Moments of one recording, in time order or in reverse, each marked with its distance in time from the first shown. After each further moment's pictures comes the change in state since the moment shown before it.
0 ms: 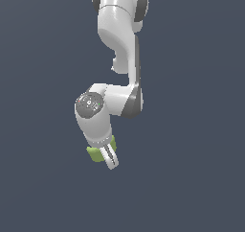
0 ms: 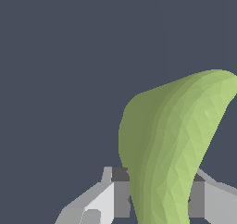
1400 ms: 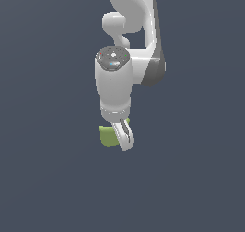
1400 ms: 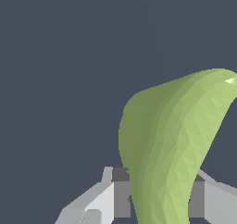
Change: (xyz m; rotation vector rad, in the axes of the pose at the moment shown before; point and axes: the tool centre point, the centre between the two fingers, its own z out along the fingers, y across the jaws) arm -0.067 -0.001 -0.096 0.020 0.021 0.155
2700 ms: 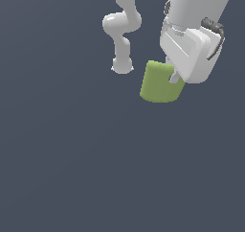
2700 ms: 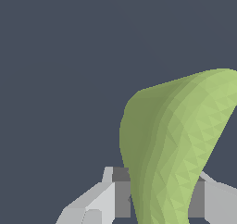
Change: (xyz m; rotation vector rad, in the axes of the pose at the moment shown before) arm -0.150 -0.019 -0.216 0.045 0.055 0.346
